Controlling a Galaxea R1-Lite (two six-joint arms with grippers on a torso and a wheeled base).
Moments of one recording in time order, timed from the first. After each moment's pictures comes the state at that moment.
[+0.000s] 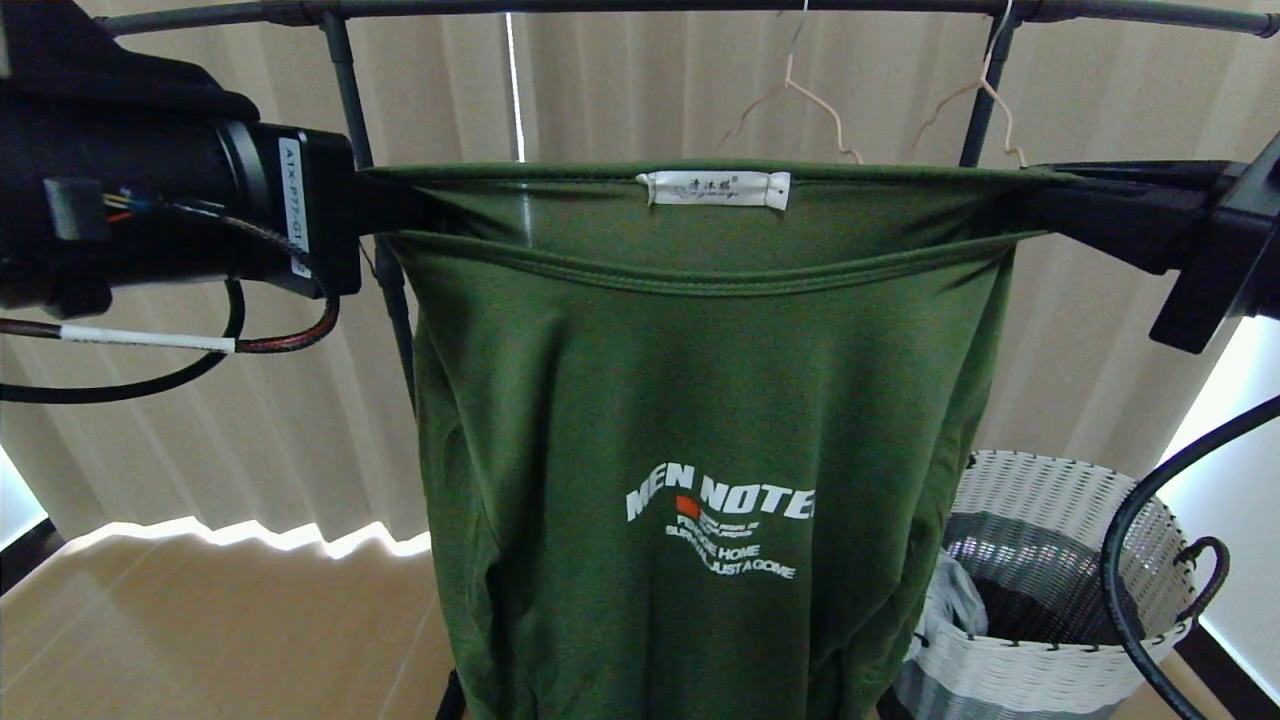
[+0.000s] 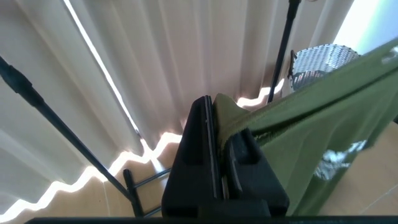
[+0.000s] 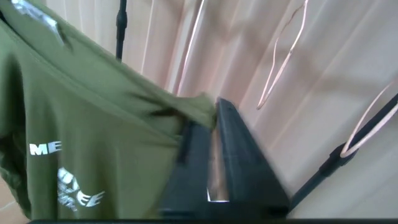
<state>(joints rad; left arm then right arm) -0.63 1.37 -1.38 0.23 0.14 0.05 0.56 1.25 -1.06 -0.18 0.00 -0.18</state>
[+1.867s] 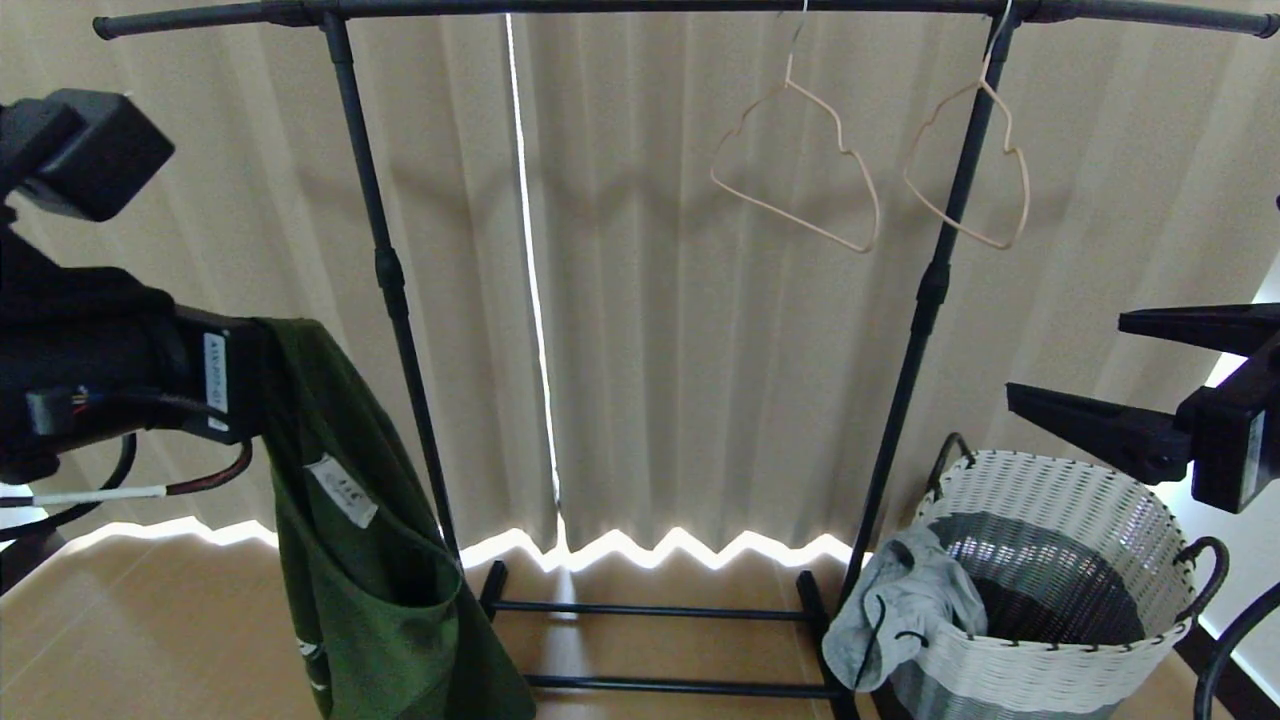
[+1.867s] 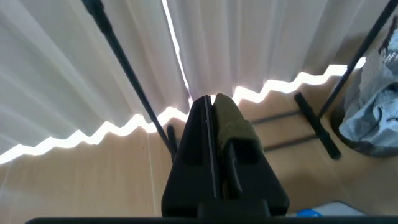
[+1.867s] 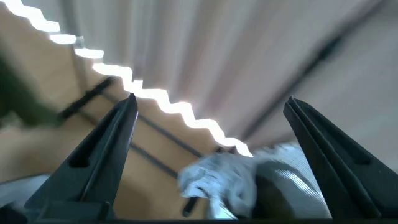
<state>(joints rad) -0.41 1.23 -1.00 0.08 0.20 0.09 0.48 1.16 -0.93 0.07 -0.17 -0.18</state>
